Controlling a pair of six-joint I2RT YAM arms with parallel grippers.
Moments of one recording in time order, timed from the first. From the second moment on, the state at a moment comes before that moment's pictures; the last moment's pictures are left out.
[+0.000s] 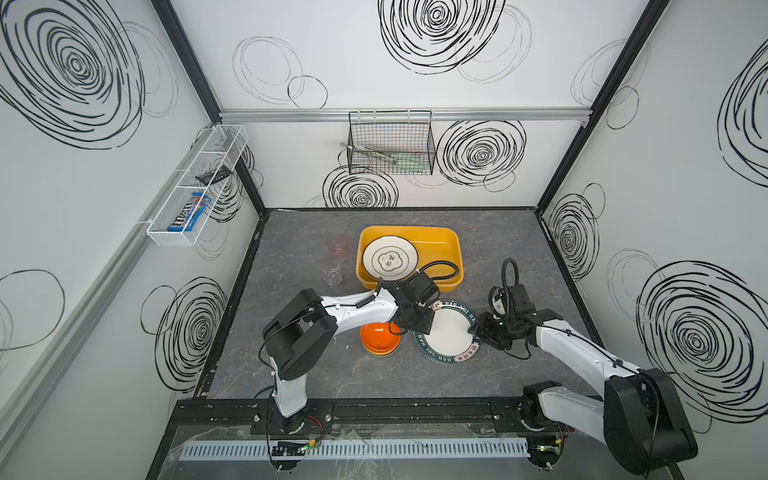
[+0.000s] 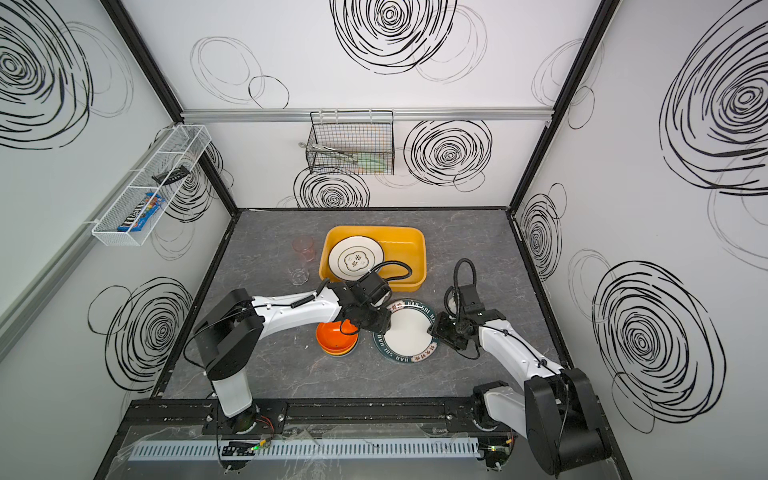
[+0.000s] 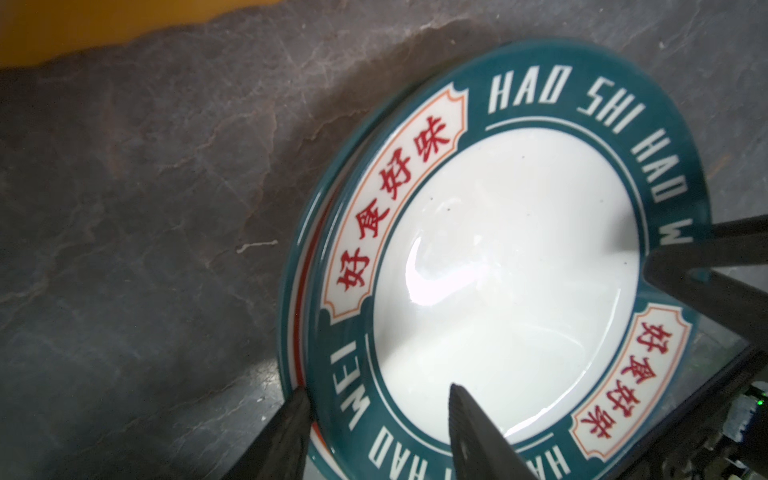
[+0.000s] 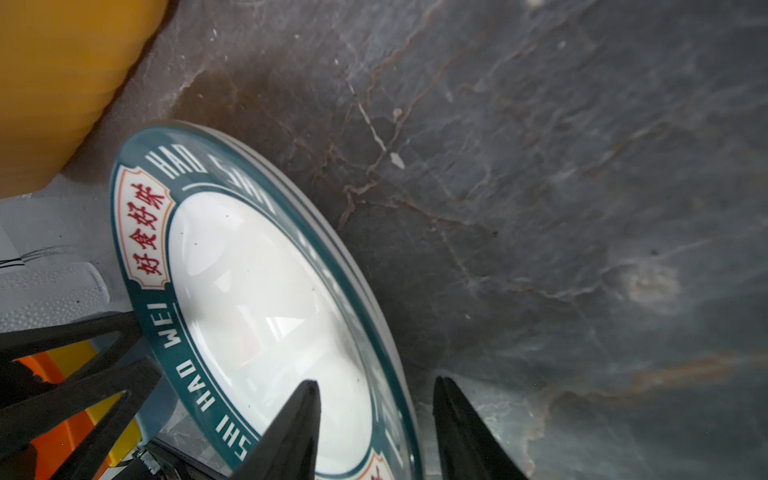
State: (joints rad) left arm -0.90 1.84 1.21 -0.53 0.13 -0.60; right arm 0.25 1.15 0.49 -0.53 -0.35 0.67
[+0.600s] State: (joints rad) left arm -0.91 1.87 1.21 -0.52 0.16 -0.60; right arm 0.26 1.13 0.48 -0.52 -0.35 0.67
